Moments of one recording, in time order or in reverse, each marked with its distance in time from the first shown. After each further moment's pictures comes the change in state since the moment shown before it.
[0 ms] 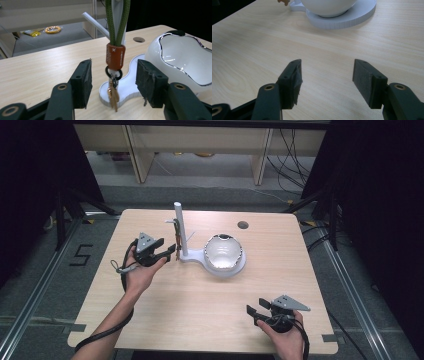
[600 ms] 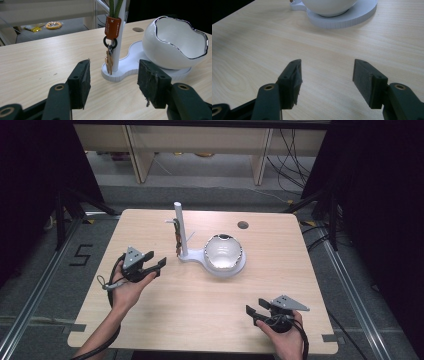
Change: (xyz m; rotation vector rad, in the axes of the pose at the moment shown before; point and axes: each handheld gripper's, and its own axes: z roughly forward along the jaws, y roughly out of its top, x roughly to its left) left arm 0.004 -0.028 -0.040 0.012 0.000 -0.008; right arm -0.003 -0.001 0.004 -0.032 -0.002 -0.049
